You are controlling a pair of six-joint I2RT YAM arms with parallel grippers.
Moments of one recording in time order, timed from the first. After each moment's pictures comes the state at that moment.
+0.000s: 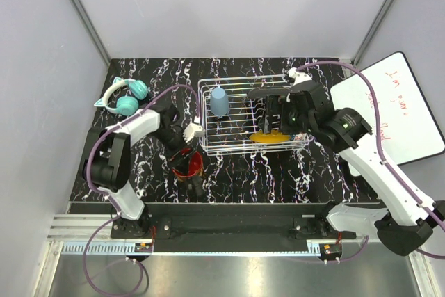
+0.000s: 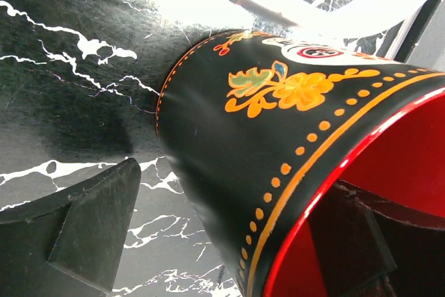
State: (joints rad) left arm -0.26 1.70 1.06 -1.00 0.60 0.82; right arm 0.67 1.17 1.43 -0.97 0.14 0.52
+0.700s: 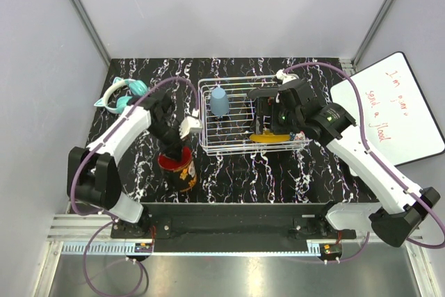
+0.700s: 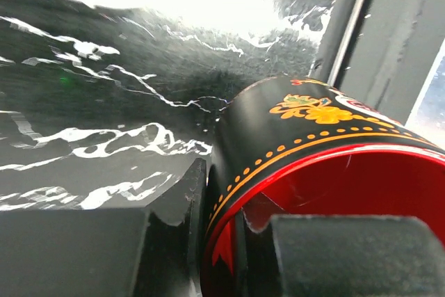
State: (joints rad) left arm -0.27 1.52 1.15 -1.21 0.60 0.94; right arm 0.67 1.24 1.40 -0.92 0.06 0.54
